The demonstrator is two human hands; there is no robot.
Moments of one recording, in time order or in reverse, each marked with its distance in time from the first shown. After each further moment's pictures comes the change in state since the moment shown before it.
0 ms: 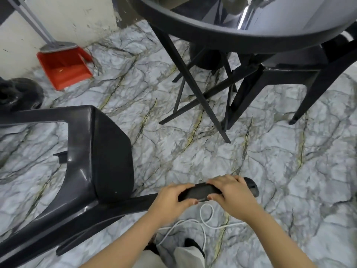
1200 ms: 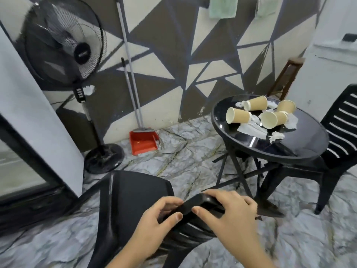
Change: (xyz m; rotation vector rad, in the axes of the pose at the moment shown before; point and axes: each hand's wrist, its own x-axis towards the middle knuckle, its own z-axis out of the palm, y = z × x) left_hand -0.363 0.105 -0.256 -0.405 0.512 0.284; right_hand -0.163 -0.401 -0.192 0.234 0.692 -0.106
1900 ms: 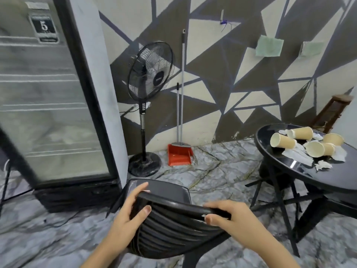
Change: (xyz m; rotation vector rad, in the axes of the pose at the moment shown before) left_hand -0.174 -0.004 -0.184 -0.087 0.385 0.098; right_hand -0.057 -0.138 0.023 0.287 -0.629 -0.165
